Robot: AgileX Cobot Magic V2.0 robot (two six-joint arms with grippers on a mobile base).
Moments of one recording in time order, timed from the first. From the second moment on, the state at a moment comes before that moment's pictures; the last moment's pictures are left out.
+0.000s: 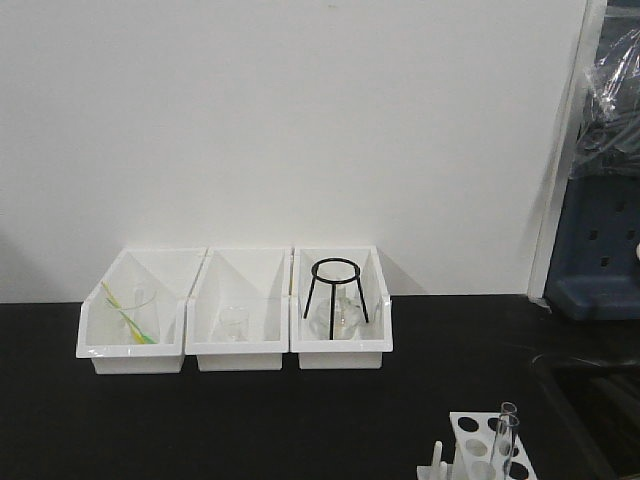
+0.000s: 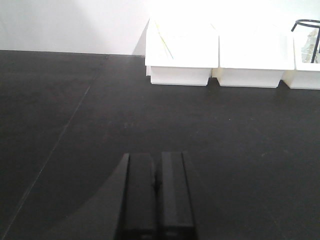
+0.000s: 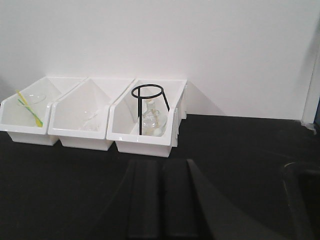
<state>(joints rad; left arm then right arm) 0.04 -0.02 0.03 0.05 0.27 -0.17 0.29 0.73 -0.51 -0.05 0.05 0.13</state>
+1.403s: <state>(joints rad) 0.04 -0.02 0.03 0.05 0.27 -0.17 -0.01 -0.01 0.03 -0.05 0.07 0.07</state>
